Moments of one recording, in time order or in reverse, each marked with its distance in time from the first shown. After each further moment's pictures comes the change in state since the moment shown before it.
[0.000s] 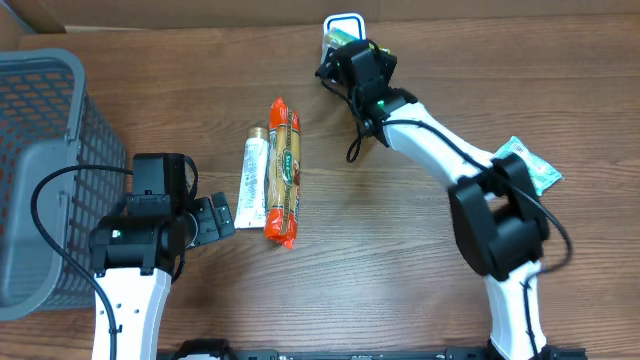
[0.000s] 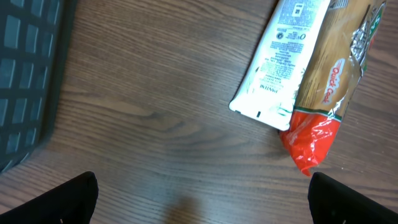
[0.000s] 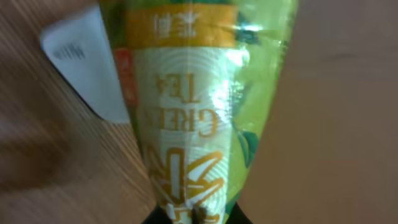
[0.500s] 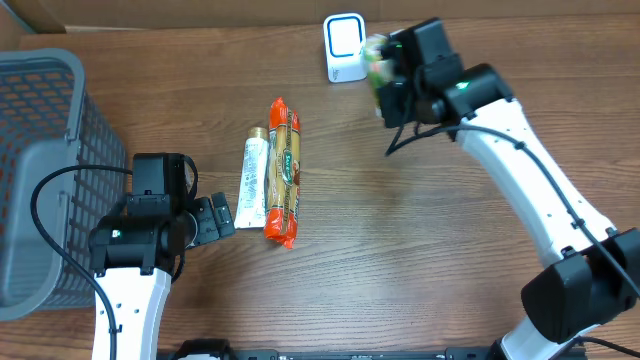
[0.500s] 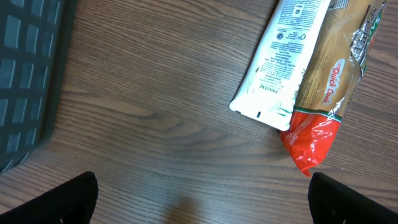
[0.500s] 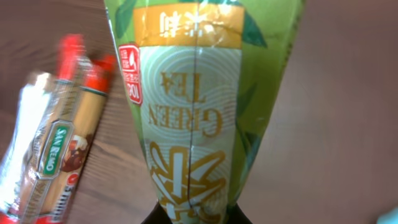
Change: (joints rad) left arm 0.000 0.000 0.000 0.000 0.000 0.000; right arm -0.141 -0.367 -0.011 -0.756 -0.561 1.096
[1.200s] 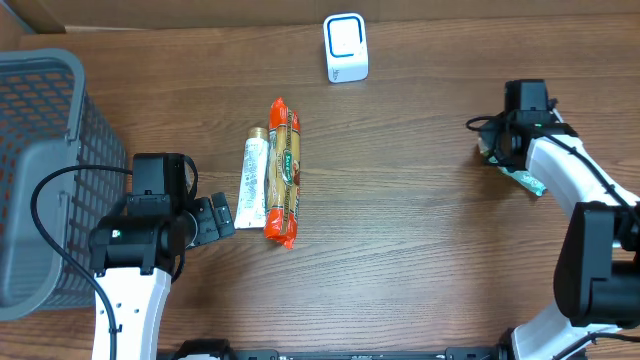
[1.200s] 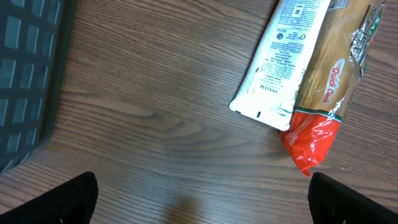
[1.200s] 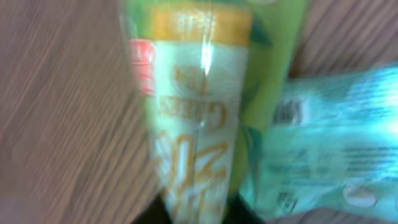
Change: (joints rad) left arm 0.000 0.000 0.000 0.000 0.000 0.000; right arm -0.405 0.009 -0.558 0.516 0.170 0.722
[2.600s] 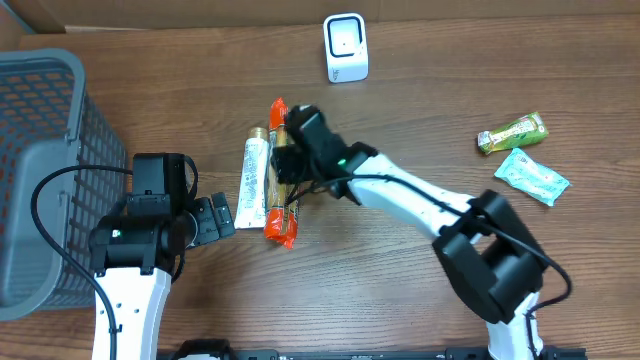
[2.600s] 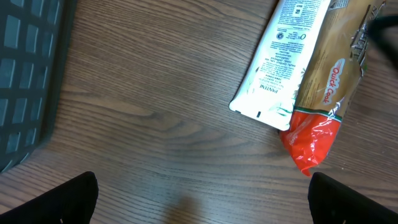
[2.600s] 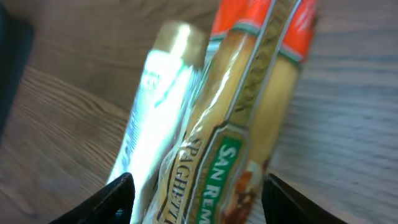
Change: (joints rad) left arm 0.000 0.000 0.000 0.000 0.000 0.000; right arm 0.803 0.249 0.322 0.150 -0.216 -0.401
